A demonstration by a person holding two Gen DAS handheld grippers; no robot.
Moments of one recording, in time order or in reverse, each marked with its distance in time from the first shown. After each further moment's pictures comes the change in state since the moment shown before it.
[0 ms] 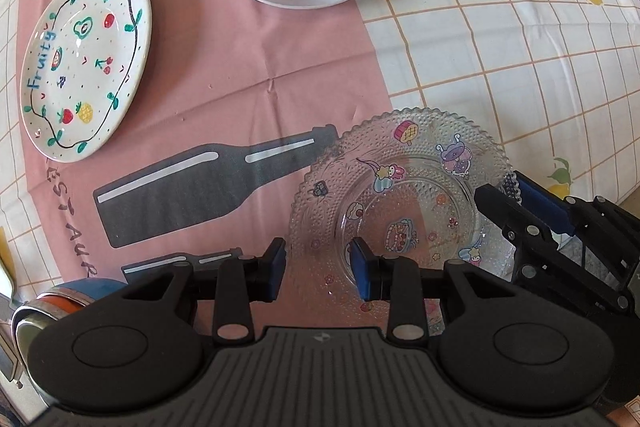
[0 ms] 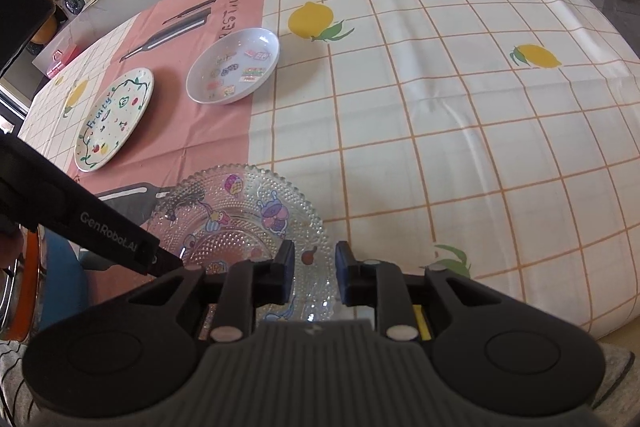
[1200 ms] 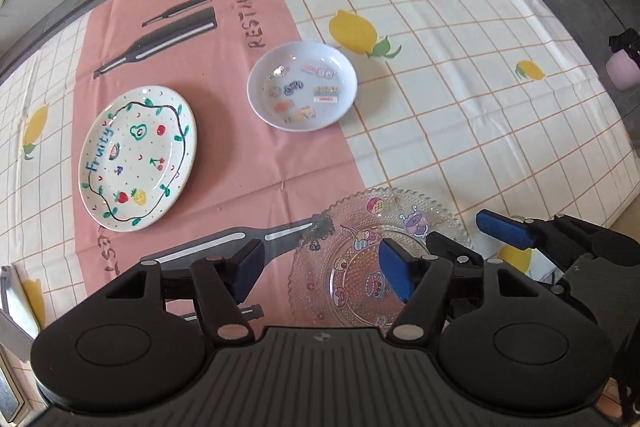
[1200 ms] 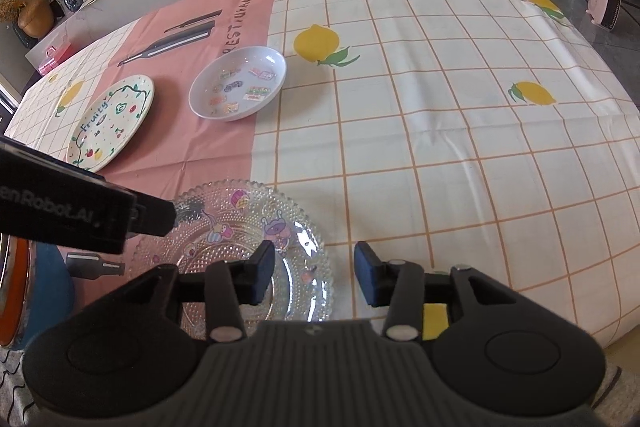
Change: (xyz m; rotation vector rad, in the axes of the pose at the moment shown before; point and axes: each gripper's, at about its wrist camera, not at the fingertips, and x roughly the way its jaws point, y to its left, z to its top) left arm -0.070 -0.005 -0.053 0.034 -0.419 0.027; right arm -0.005 0.018 0.003 -0.059 -0.074 -0.066
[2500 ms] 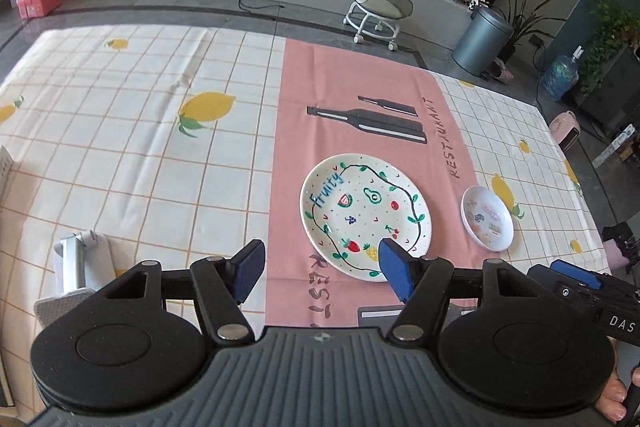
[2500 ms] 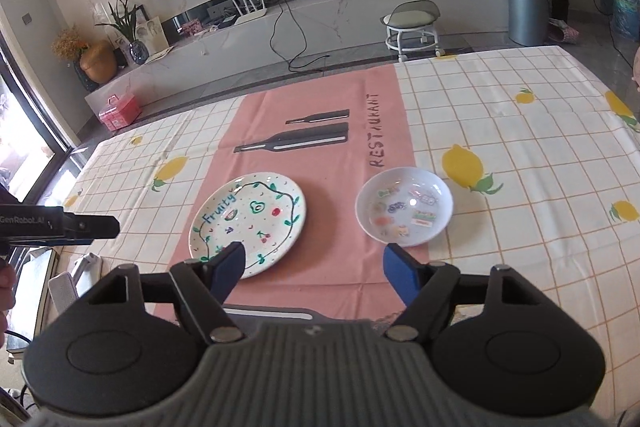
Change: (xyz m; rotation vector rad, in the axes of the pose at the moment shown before) left arm -0.024 0.260 -0.071 -0.398 -0.351 -0.145; right arm -0.028 0.119 0.044 -0.058 -0.217 0.159
